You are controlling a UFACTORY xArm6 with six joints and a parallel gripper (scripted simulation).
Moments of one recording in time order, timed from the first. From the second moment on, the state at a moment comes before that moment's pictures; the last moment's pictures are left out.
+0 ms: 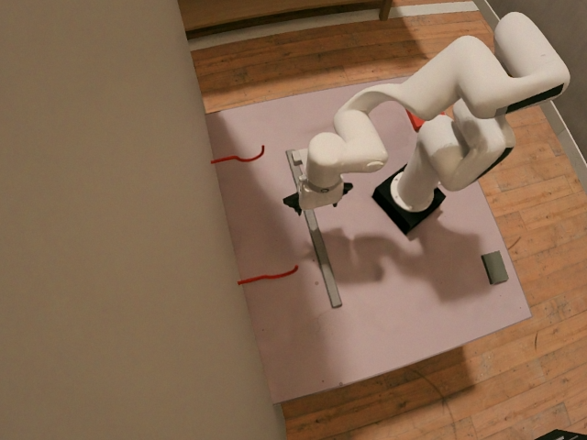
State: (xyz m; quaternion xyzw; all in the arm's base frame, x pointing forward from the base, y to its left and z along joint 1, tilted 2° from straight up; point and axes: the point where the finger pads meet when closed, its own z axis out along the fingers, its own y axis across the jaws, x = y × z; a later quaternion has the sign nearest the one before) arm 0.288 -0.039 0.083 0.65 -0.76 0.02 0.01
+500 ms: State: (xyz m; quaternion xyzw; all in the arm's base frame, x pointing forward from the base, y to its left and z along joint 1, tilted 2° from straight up) arm 0.286 -0.039 0.085 0.65 -0.76 0.02 0.01
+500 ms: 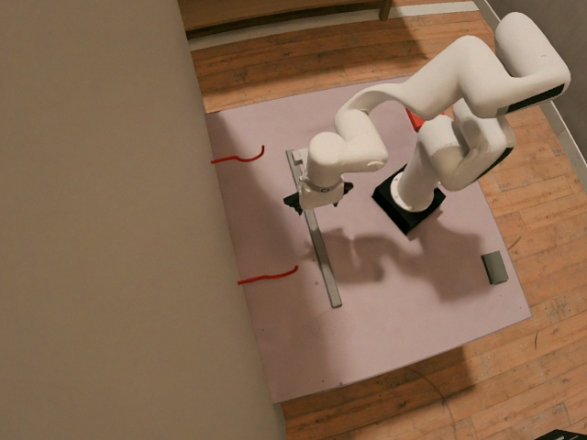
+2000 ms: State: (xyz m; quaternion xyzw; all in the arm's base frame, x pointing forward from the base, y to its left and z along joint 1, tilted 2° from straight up) arm 0.234 -0.027 0.199 0.65 -0.76 0.02 0.01
